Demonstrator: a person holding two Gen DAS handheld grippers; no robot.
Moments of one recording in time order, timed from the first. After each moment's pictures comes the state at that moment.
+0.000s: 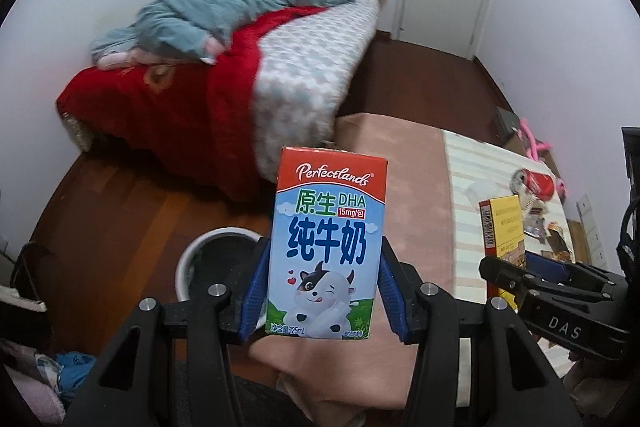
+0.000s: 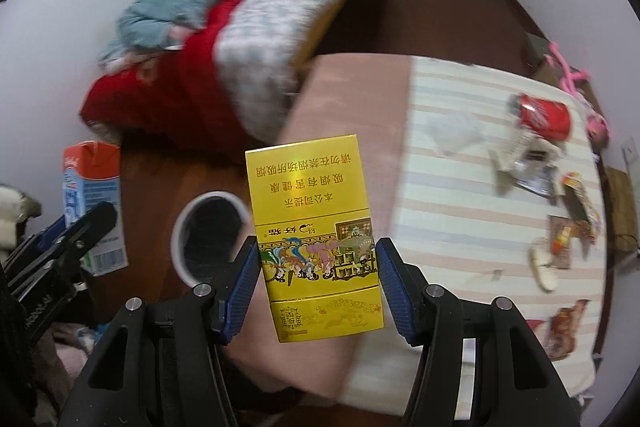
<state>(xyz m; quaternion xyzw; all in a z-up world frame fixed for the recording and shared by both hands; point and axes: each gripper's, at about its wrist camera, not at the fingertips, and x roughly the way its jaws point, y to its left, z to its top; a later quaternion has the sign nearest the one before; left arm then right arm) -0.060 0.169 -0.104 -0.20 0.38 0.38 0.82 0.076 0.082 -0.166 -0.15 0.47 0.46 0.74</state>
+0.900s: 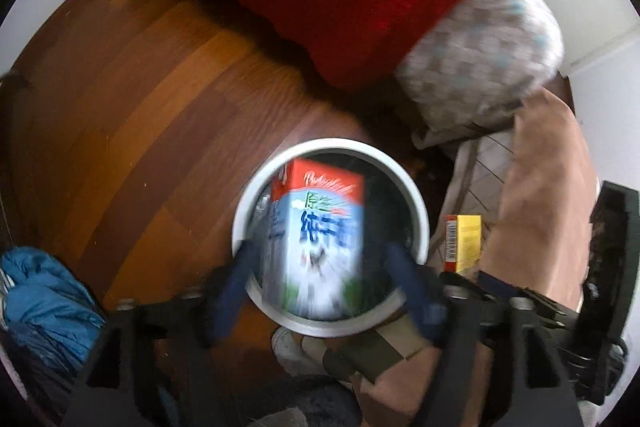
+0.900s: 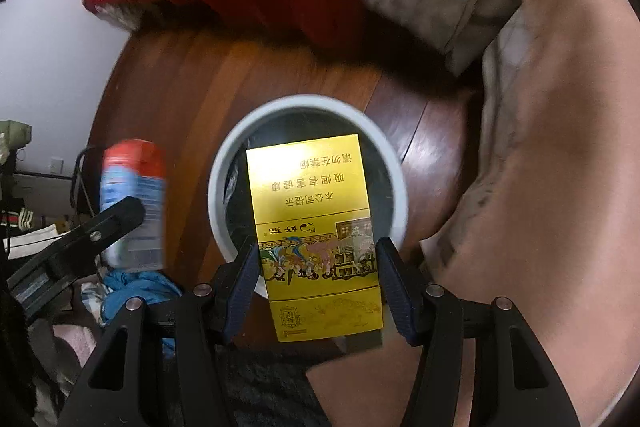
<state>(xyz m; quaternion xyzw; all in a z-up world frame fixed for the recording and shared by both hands) -0.185 0.424 -0.331 -0.47 0.44 0.39 0.65 -0.037 0.367 -0.409 -0.28 0.62 0.46 0.57</state>
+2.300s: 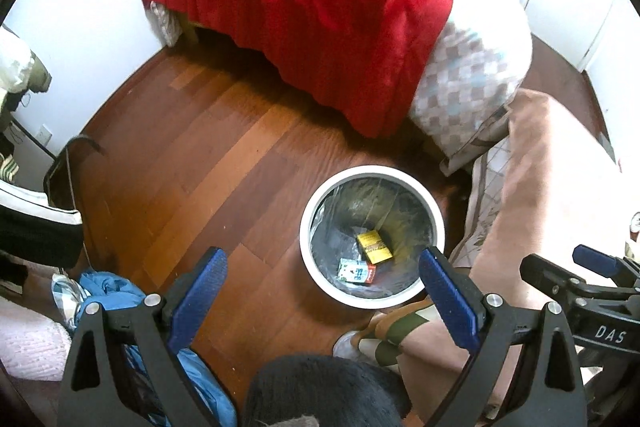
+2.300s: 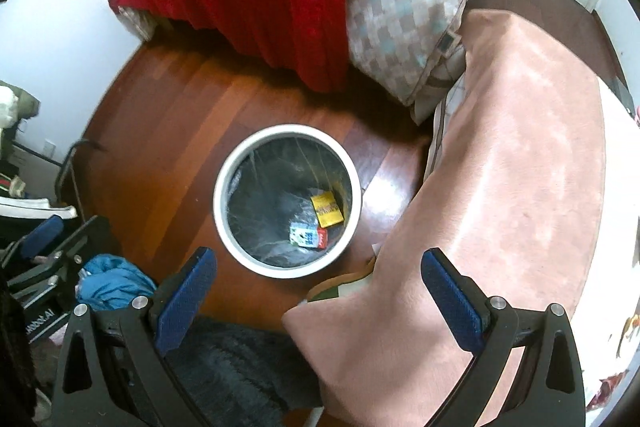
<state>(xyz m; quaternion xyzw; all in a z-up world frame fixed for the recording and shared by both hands) -0.208 0.313 -0.209 -0.30 0.43 0.50 0.69 -0.053 0.267 -0.261 -0.29 0.50 0.50 0.65</state>
